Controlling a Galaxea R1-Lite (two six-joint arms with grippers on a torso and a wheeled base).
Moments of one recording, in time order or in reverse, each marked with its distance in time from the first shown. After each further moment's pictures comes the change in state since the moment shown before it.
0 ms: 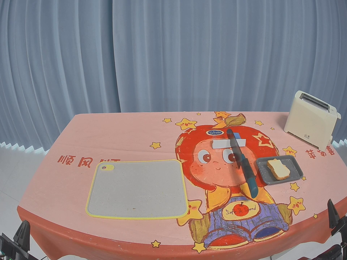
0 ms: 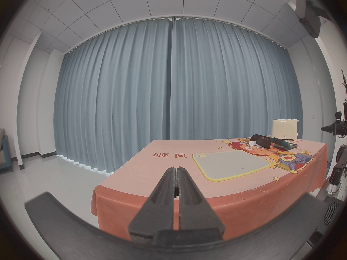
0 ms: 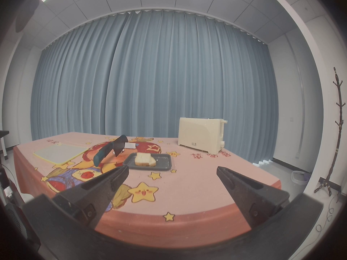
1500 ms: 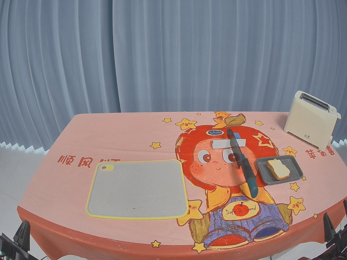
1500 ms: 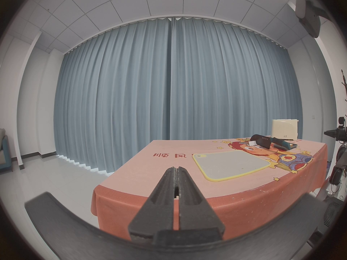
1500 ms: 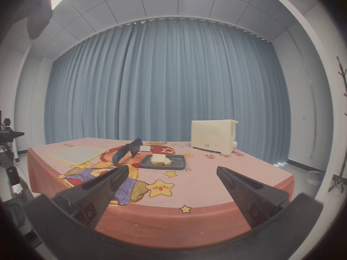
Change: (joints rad) left arm 0.000 0.000 0.000 0.000 0.000 0.000; right arm 0.061 -0.213 0.021 0.142 0.040 0.038
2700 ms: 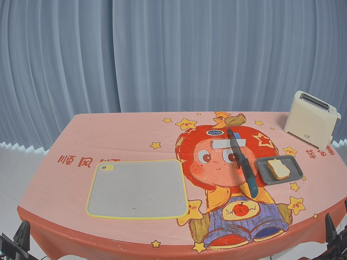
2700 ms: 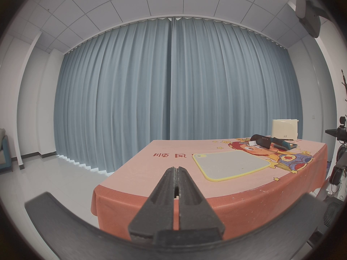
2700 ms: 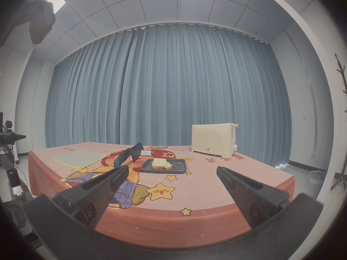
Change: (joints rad) left arm 0.000 0.000 0.000 0.000 0.000 0.000; right arm 0.038 -0.052 0.000 0.002 -0.013 0.014
